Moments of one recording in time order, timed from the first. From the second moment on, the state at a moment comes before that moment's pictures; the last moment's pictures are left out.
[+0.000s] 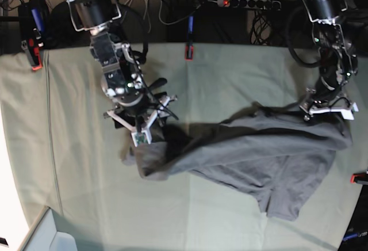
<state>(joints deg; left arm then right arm) 0.2 -11.4 -26.7 67.4 -37.8 0.5 31.1 3.0 0.5 -12.9 66.6 -0.7 0.6 -22.9</state>
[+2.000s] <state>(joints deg) 15.0 -11.1 -52.9 106.7 -42.0 0.3 46.6 -10.4 0.7 -3.8 79.3 -0.5 0.5 -22.7</state>
